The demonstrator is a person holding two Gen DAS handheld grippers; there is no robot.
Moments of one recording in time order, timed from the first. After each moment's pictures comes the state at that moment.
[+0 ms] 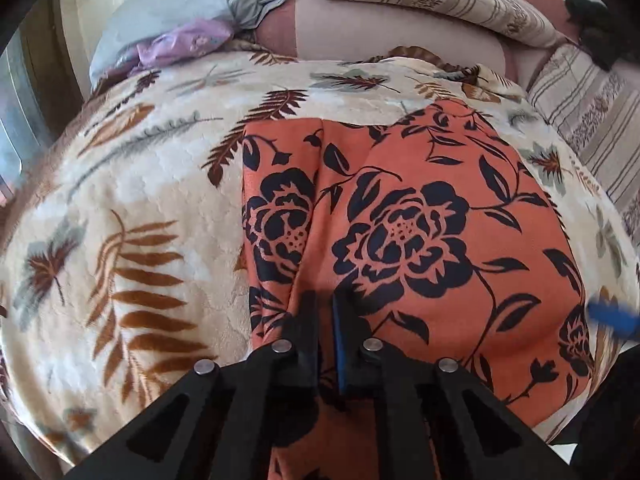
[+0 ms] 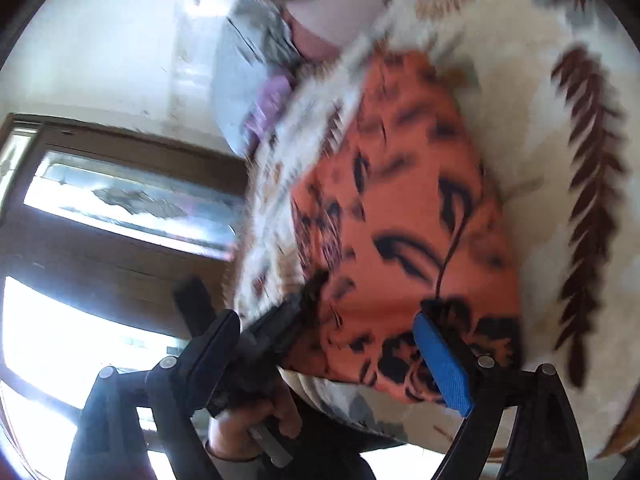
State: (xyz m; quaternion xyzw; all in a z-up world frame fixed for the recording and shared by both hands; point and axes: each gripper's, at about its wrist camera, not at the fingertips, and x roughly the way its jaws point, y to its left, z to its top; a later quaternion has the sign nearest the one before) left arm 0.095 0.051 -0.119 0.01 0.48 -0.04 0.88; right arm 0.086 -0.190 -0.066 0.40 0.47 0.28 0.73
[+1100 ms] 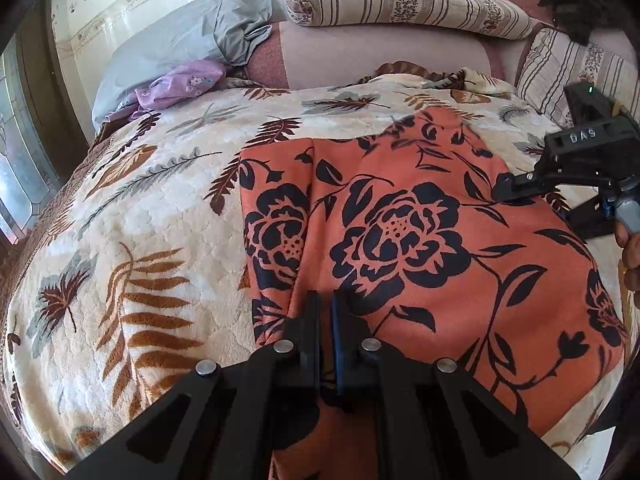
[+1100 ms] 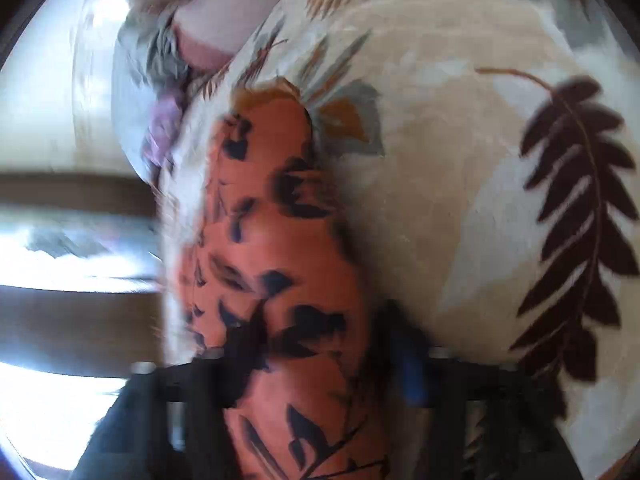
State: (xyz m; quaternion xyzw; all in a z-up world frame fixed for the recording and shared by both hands) left arm 0.082 0.045 -0.127 0.06 0.42 -0.04 0.91; right arm 0.207 -0.198 -0.131 0.32 0.58 0.16 0.73
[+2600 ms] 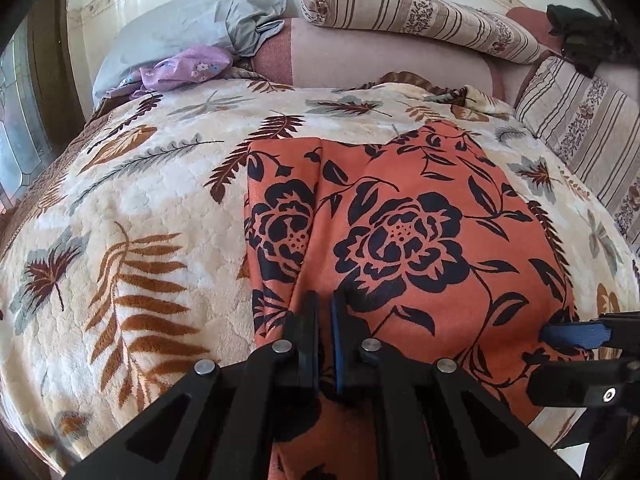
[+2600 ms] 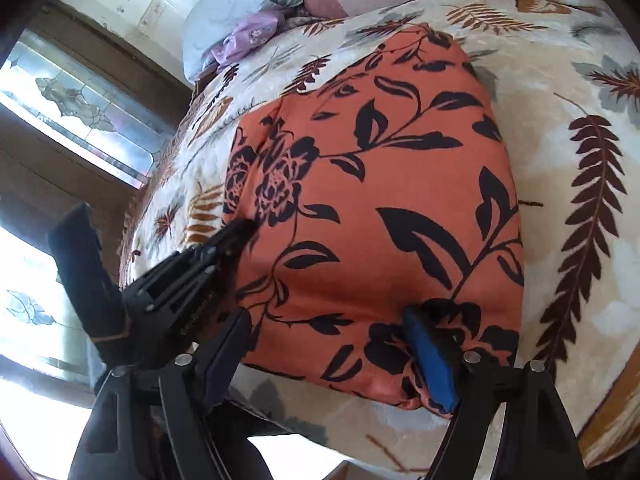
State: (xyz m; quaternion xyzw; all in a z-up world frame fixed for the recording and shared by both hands) left arm 0.078 0.063 -0.123 0.00 0.42 -0.06 0.90; right arm 0.113 -0.099 -0.087 0.17 0.57 0.23 0.77
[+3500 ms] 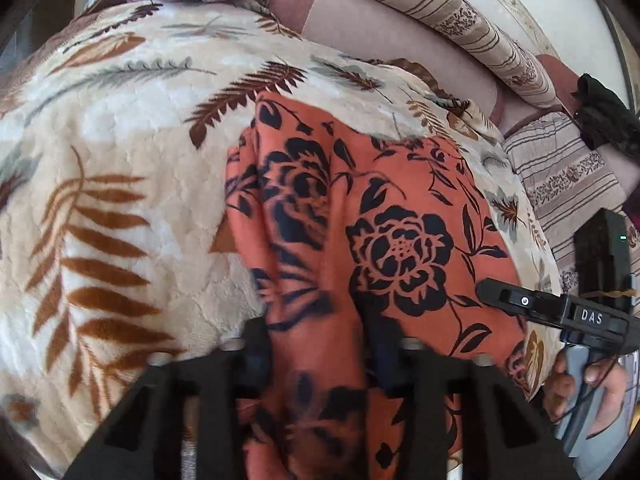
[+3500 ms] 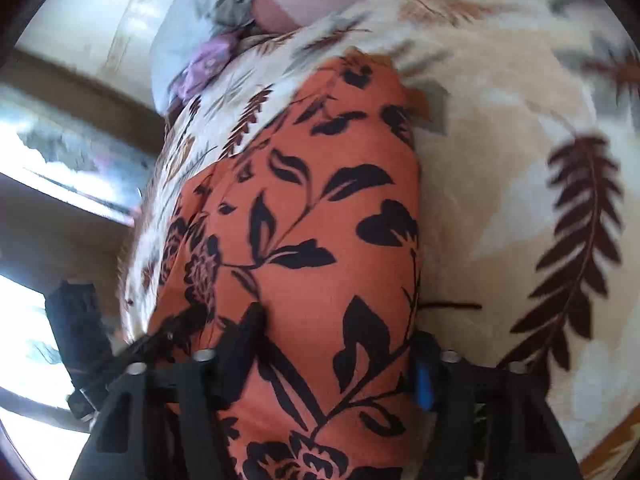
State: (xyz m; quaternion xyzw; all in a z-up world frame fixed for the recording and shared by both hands) left arm 0.108 0.091 -0.124 -0.16 0.51 -0.11 0.84; right arm 0.169 -0.154 -0.099 0.20 0.57 0.21 0.77
